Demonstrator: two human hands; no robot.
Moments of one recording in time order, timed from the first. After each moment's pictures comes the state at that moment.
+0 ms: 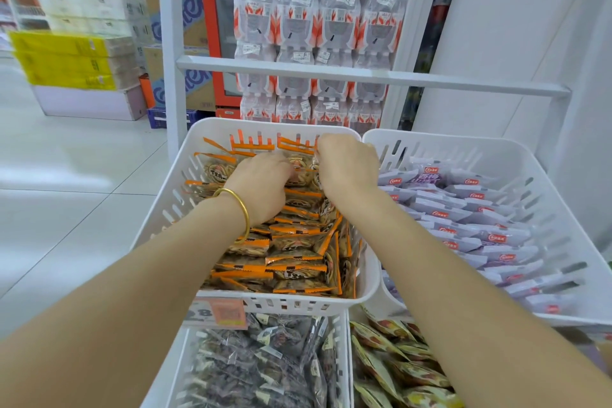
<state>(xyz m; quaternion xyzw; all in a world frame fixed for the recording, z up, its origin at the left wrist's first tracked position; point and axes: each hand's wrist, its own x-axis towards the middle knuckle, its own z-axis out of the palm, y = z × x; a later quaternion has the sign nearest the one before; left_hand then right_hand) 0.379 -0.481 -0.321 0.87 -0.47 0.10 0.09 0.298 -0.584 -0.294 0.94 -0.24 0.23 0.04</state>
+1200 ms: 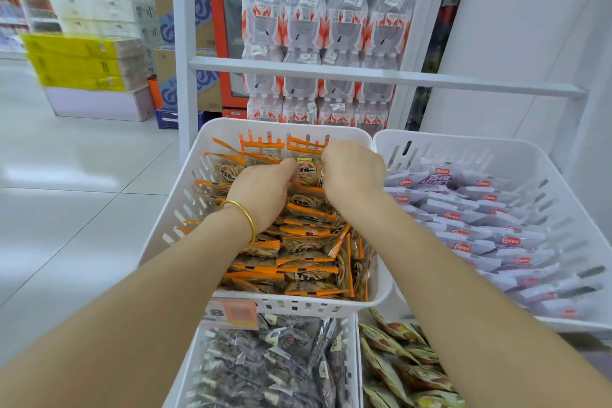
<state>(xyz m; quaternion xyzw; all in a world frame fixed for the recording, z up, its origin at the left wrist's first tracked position) 0.388 -0.472 -0.342 0.86 -0.45 0.14 0.18 0.297 -0.573 -0.295 0.95 -0.26 0.19 0.03</state>
